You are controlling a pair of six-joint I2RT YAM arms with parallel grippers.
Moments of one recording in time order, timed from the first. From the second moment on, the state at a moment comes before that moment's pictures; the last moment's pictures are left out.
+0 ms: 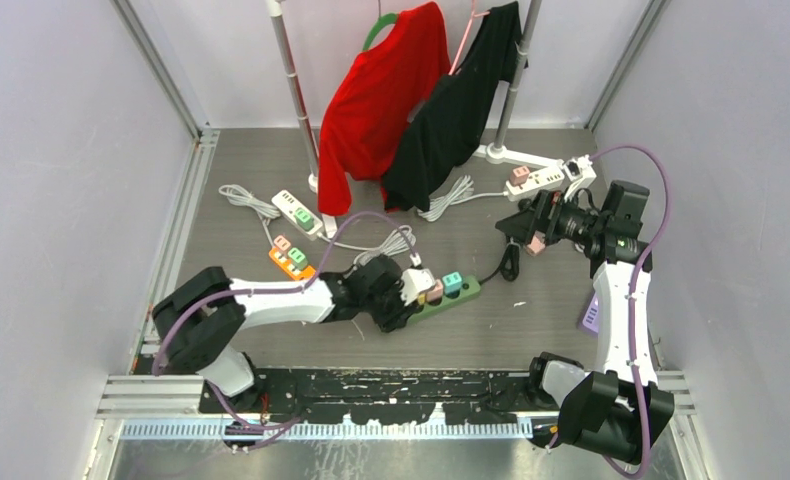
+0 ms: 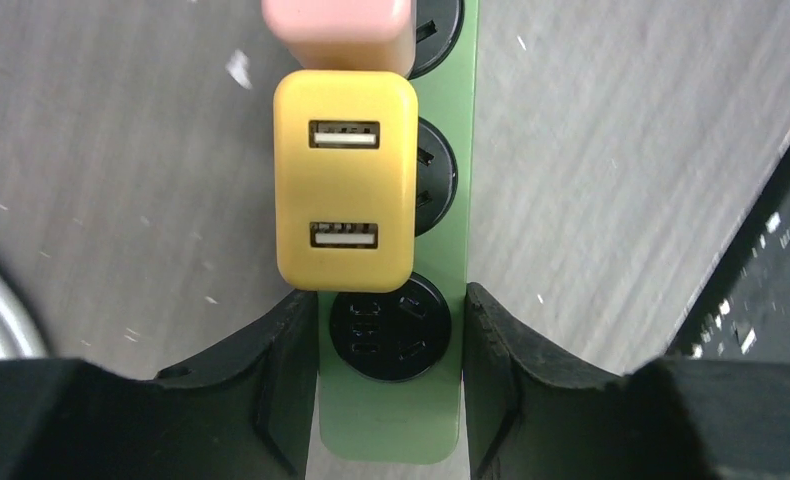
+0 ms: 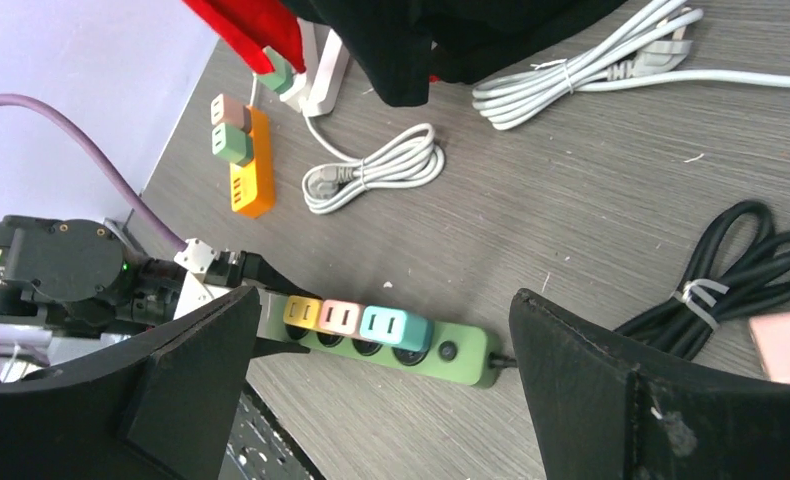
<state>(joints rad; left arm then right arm) -1.01 1.60 0.83 -0.09 0.11 0.09 -0.32 1.04 0.92 -0.49 -1.02 0.05</state>
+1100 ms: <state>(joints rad) -1.07 0.70 0.36 0.22 0.08 -0.08 -0.18 1.20 0.97 -1.44 -1.17 -1.59</state>
